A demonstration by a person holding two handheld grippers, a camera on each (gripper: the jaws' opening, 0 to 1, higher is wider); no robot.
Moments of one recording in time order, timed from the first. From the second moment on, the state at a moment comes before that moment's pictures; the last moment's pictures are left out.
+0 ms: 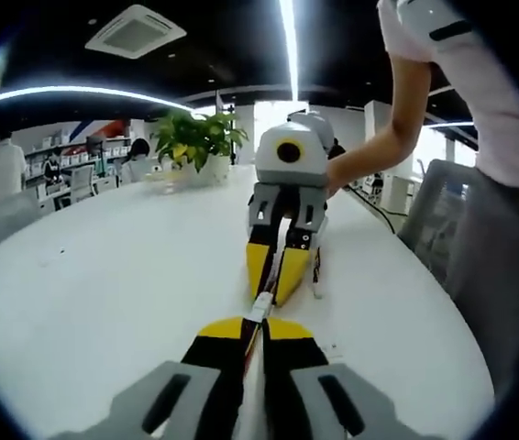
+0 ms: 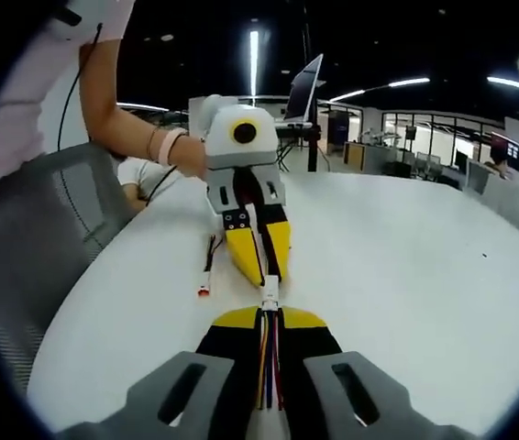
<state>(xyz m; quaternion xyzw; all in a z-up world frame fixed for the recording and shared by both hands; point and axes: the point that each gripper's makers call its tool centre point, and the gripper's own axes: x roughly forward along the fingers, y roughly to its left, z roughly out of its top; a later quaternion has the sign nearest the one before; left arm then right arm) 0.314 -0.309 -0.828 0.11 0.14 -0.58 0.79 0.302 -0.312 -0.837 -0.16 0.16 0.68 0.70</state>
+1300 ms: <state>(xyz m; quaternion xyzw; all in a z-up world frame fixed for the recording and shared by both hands) 0.334 -0.307 -0.842 0.09 0.16 -0.55 0.82 0.333 -0.313 -0.848 -0.13 0.15 0.69 0.70</state>
